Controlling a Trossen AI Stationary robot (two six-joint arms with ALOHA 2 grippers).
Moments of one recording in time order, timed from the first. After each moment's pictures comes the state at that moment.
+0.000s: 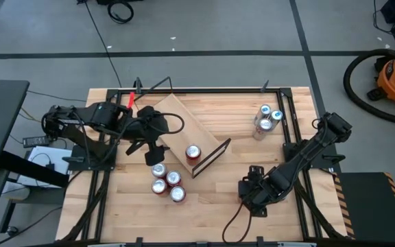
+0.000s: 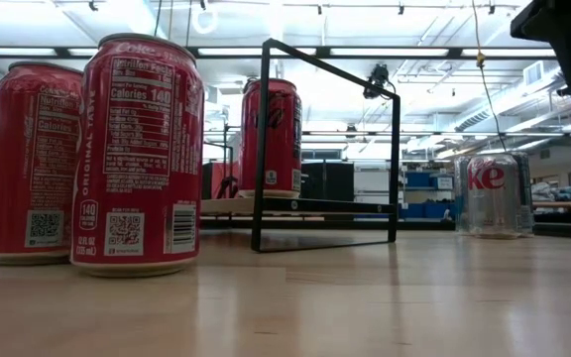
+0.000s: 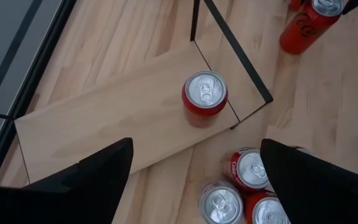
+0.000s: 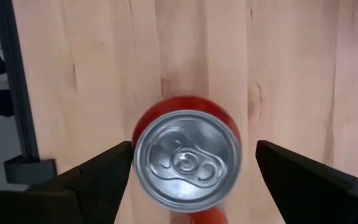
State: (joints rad) left arm -0.21 1.45 1.81 -1.34 -0.30 -0.38; right arm 0.68 1.62 1.27 -1.04 0.12 0.76
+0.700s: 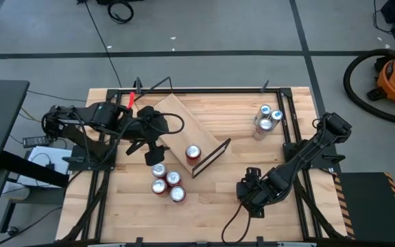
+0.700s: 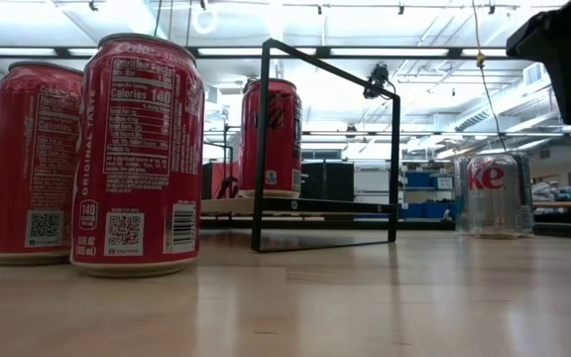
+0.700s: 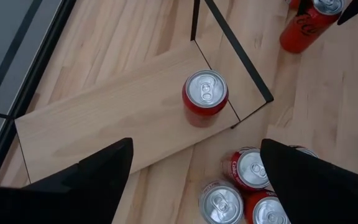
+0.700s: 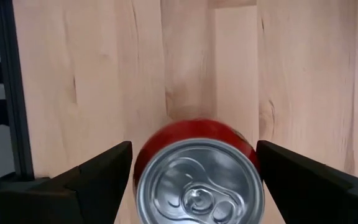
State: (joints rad) left arm -0.21 1.45 1.81 -1.34 -0.30 -0.38; right arm 0.68 1.62 1.19 -0.90 0.13 0.74
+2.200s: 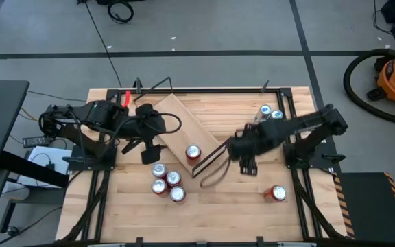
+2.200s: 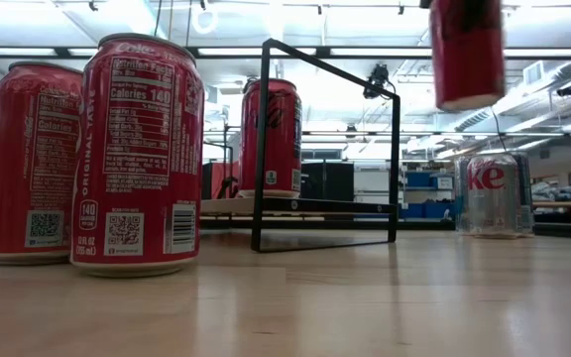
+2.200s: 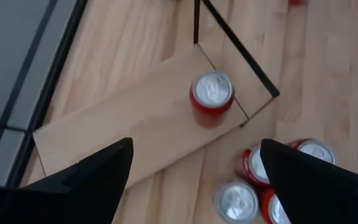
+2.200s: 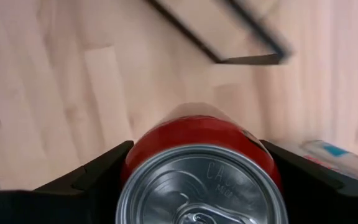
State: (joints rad) left arm -0.21 1.43 1.81 -1.34 -0.33 -0.29; right arm 0.27 1.60 1.69 -1.54 0.16 0.43
